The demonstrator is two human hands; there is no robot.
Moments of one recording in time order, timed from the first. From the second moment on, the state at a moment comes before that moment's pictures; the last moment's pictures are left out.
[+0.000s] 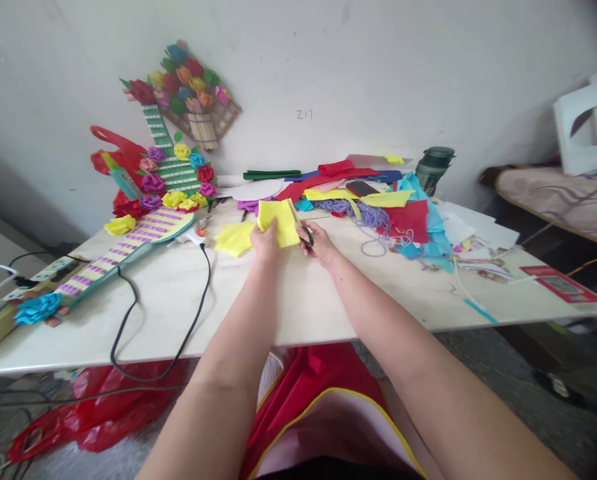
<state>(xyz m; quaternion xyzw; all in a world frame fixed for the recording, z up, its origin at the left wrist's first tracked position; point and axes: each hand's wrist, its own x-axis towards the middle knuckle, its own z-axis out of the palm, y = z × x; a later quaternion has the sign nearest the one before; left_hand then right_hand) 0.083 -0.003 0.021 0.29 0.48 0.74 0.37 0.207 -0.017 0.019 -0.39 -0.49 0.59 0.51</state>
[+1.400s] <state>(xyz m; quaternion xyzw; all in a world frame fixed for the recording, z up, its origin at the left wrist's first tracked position) 0.069 0.006 0.015 0.33 0.47 0.76 0.32 0.226 -0.016 0.030 -0.46 -0.54 0.53 0.47</state>
